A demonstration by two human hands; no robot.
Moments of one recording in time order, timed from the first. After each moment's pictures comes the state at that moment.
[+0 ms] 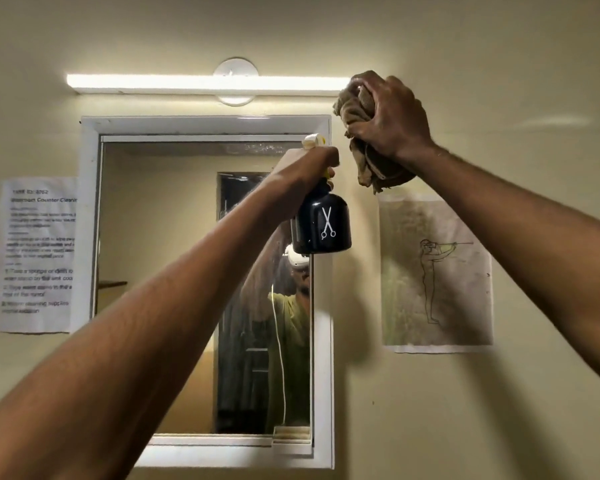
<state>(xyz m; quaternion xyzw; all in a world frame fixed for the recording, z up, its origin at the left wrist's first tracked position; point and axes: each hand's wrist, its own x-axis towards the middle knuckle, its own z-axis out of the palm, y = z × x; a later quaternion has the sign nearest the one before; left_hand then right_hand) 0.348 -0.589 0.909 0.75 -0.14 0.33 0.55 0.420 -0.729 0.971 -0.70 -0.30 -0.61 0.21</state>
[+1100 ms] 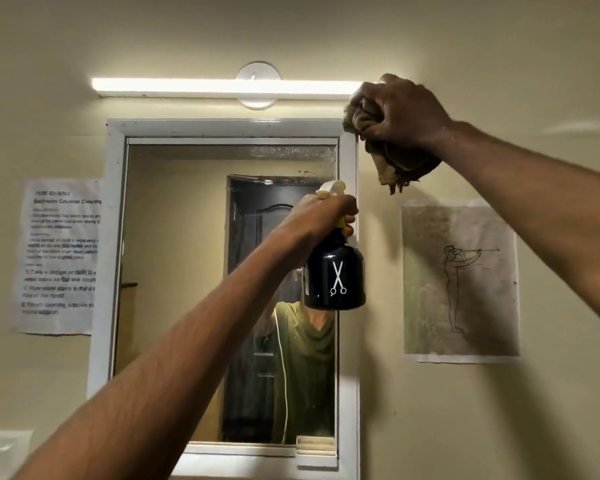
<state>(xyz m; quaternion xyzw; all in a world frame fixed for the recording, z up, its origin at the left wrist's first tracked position) 0.350 -0.565 0.865 0.76 -0.16 0.27 0.57 0.424 -0.719 1.000 -0.73 -0.33 -0.60 0.05</state>
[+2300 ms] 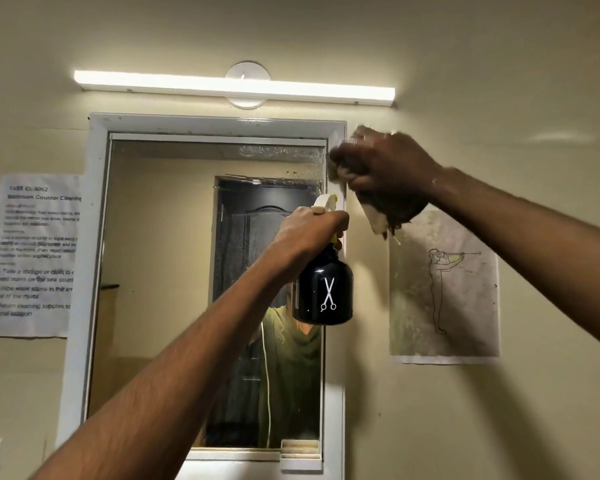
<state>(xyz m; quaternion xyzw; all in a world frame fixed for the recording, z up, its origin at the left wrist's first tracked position) 0.357 -0.567 0.847 0.79 -0.14 0.32 0.51 0.433 -0.714 0.946 -0.71 -0.39 -0.58 -0.07</state>
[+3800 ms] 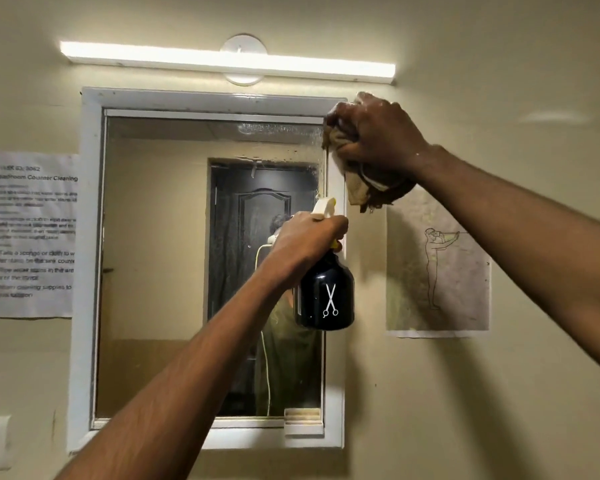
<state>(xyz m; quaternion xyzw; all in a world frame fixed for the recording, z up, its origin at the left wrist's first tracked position) 0.350 -0.565 0.813 0.80 -0.13 0.31 0.50 0.423 -0.697 0.948 -0.74 -0.34 -0.58 0.02</state>
